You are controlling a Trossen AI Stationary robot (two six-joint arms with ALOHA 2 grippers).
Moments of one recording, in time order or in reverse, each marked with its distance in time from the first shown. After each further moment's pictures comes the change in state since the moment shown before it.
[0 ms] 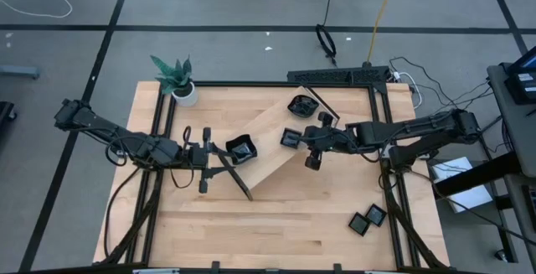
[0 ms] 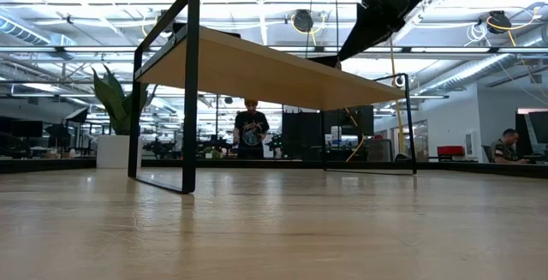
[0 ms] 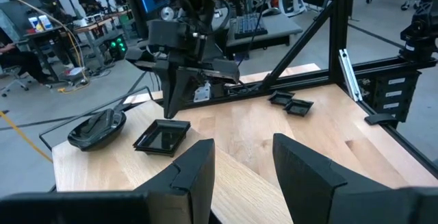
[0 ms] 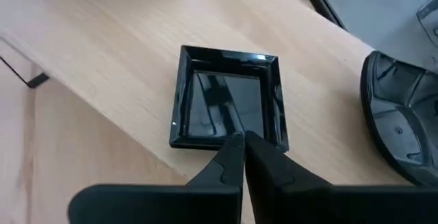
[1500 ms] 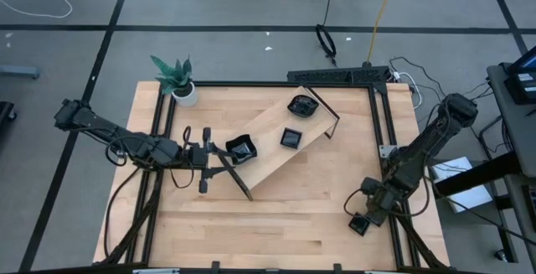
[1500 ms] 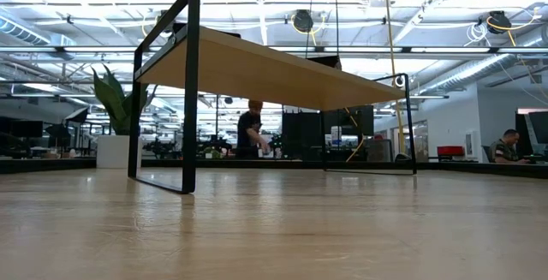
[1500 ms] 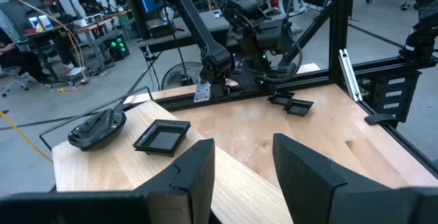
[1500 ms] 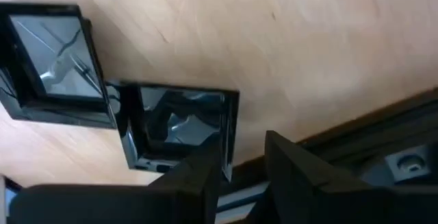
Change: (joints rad) left arm 0.000 0.000 0.000 0.000 0.000 0.000; right arm 0.809 -0.206 -0.492 -0.373 -0.677 1.393
